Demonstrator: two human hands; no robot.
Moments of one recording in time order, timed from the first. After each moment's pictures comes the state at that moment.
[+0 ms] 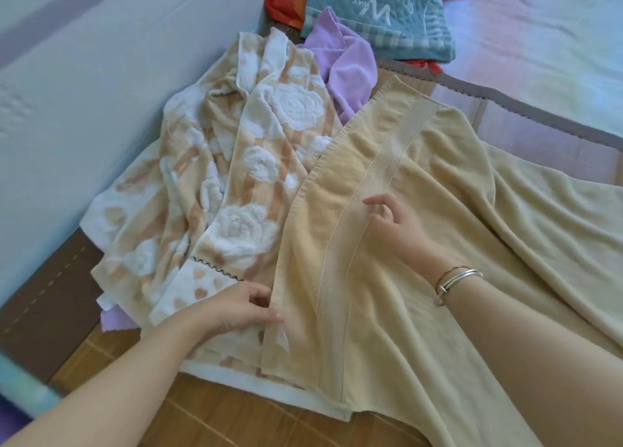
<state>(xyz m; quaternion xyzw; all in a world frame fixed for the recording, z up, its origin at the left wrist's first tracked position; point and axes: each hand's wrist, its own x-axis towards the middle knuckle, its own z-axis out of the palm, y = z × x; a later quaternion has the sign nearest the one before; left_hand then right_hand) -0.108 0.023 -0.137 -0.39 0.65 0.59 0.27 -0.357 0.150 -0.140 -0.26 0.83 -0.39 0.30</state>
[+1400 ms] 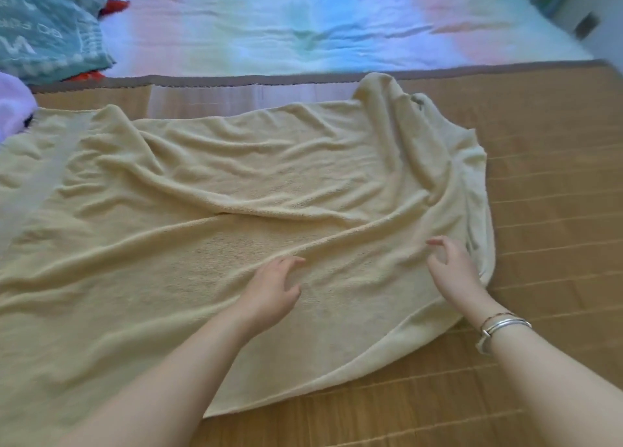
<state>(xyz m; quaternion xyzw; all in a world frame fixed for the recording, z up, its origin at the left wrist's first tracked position) -0.327 0.494 -0.130 -0.07 0.91 0.37 0.20 -0.410 0.778 -0.133 0.08 0.94 -0.30 0.11</state>
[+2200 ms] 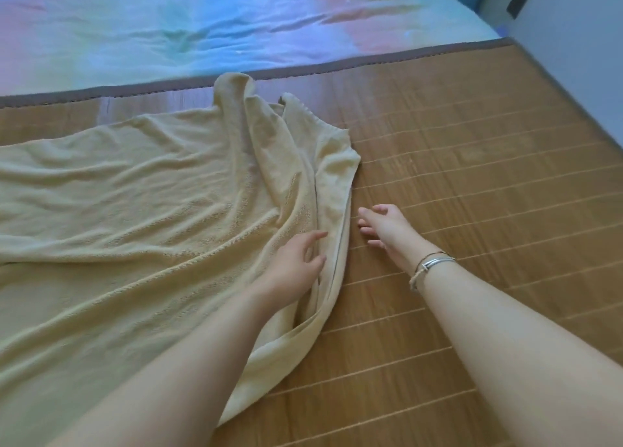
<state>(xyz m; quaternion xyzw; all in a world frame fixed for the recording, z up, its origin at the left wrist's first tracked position) -0.496 0.808 -0.131 -0.07 0.86 0.46 0.22 -0.581 0.970 -0.157 0.23 0.75 -0.57 0.22</state>
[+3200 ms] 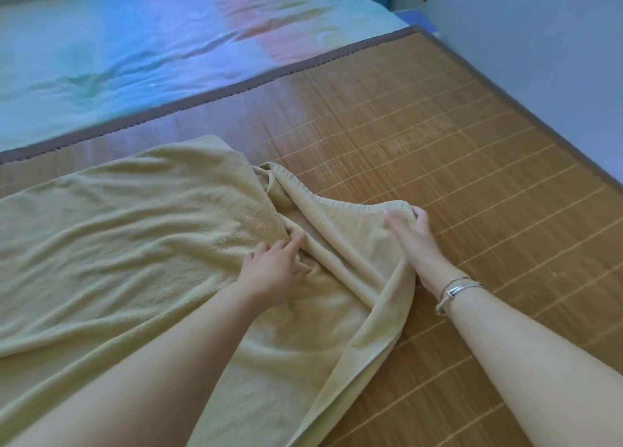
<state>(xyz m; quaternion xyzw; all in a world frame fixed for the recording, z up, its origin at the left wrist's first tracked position) -0.555 0.863 -0.152 0.10 0.96 0.10 0.25 -0.555 1.096 -0.155 0.29 0.76 -0.57 0.11</state>
